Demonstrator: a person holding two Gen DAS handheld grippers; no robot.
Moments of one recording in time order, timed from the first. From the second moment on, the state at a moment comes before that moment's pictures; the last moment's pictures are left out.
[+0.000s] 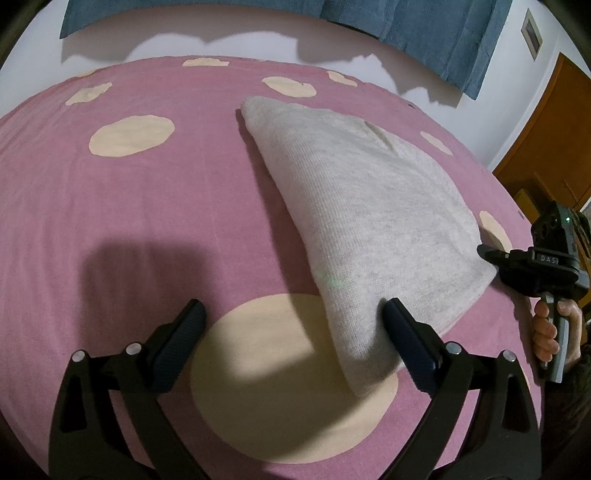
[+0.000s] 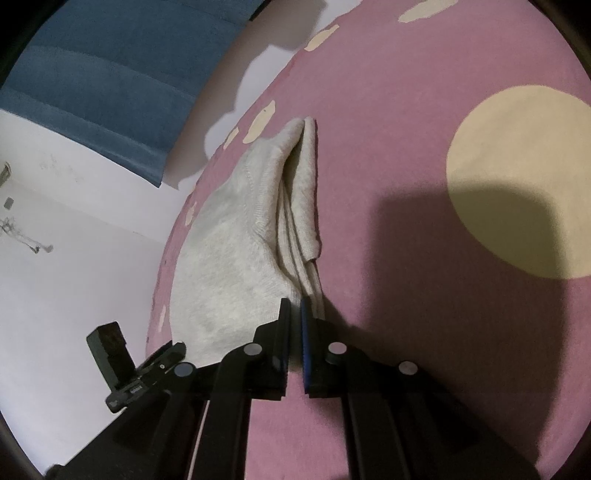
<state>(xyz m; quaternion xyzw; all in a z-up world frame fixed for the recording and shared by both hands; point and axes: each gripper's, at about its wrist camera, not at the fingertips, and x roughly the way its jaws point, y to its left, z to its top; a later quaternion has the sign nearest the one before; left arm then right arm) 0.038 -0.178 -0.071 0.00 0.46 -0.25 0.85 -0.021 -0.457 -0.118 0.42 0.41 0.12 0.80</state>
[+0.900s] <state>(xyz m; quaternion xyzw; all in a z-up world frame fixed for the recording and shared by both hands) 0.147 -0.185 -0.076 -0.11 0.47 -0.32 0.81 0.068 -0.469 -0.111 0.42 0.41 0.12 0.80</state>
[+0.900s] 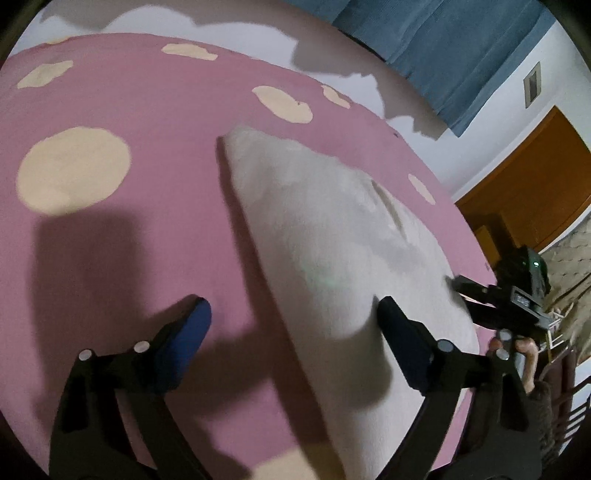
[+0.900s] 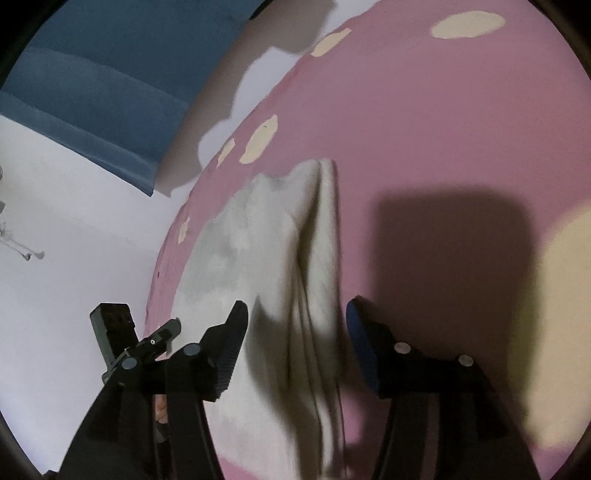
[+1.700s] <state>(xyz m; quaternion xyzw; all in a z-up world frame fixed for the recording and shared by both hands) 0.159 -0.146 -0.024 -0.16 0.36 -0.31 0.87 0.100 -0.405 -0.045 0.32 0.36 0.15 0.87</state>
